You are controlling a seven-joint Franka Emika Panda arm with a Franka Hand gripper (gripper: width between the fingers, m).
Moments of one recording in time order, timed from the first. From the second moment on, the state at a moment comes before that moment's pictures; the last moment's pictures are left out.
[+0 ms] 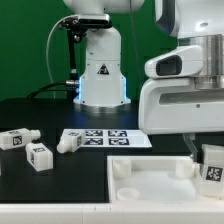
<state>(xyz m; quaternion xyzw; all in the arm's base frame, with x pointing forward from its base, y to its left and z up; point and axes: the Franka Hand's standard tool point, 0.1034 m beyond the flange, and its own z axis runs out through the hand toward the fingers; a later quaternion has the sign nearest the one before) 0.641 0.113 0.079 -0.99 0.14 -0.04 0.05</state>
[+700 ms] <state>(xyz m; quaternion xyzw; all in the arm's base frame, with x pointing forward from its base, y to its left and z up) 0.637 0.109 0.075 -0.80 0.60 0.00 0.09</state>
